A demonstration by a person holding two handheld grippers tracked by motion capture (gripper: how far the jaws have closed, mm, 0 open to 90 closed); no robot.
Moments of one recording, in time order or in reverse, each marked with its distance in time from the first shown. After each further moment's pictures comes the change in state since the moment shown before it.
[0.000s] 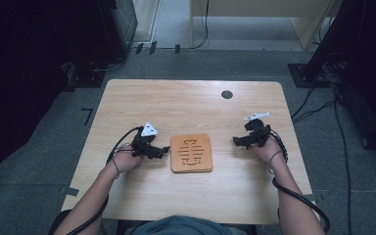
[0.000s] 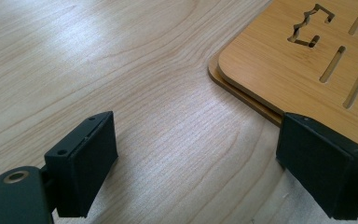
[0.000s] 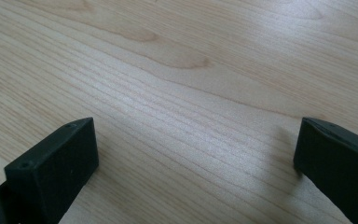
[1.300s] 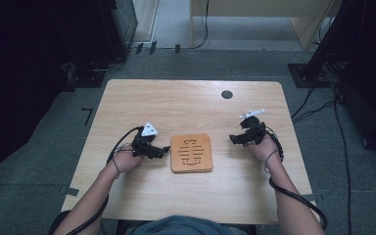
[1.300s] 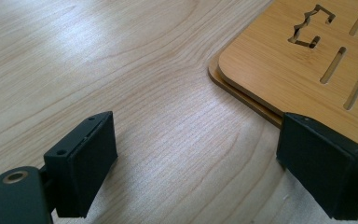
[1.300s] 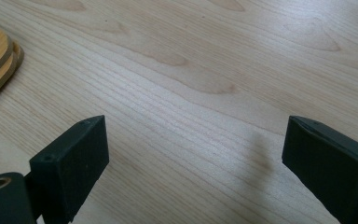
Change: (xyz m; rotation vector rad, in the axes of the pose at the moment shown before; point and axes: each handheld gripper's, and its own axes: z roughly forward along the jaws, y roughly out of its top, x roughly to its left) left arm 0.000 0.000 0.001 0.000 0.001 0.000; right arm 0.013 0.015 -0.006 0.004 0.023 -0.044
